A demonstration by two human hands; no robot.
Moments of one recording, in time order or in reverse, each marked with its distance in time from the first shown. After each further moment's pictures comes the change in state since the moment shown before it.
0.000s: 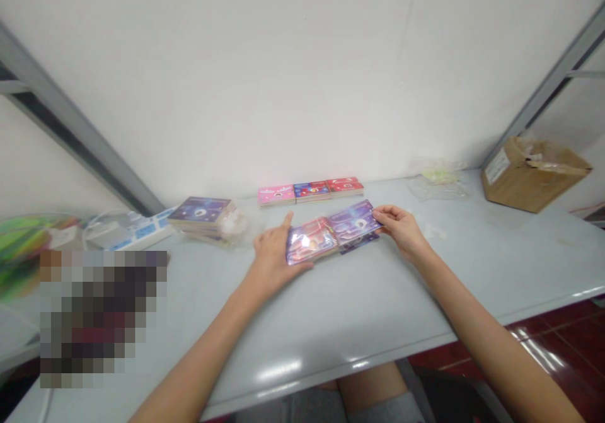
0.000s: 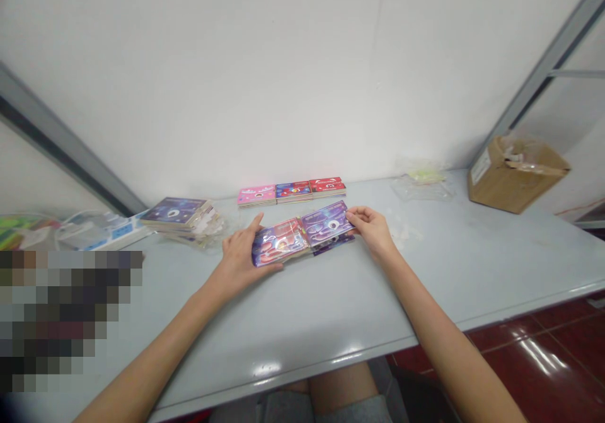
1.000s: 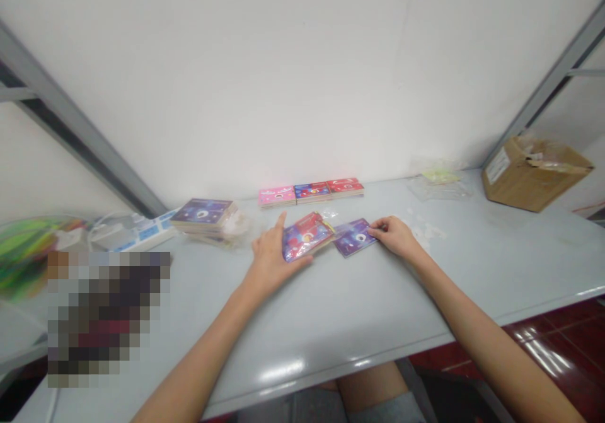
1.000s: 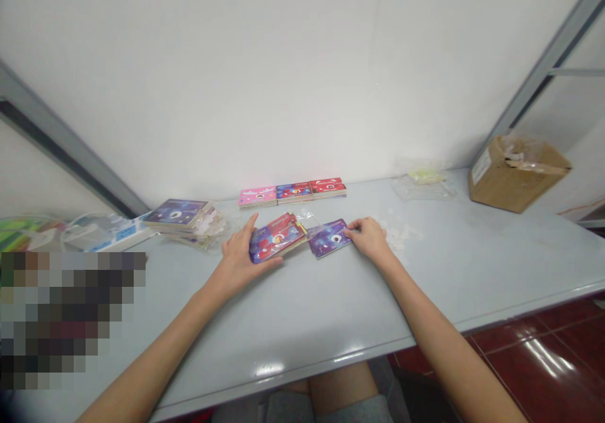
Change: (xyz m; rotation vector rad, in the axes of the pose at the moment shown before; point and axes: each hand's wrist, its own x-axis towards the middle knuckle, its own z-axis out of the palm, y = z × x) left_hand 0.001 -0.003 0.003 -0.046 0.018 -0.117; right_hand 0.009 0.018 -0.012 -0.619 0.019 -0.127
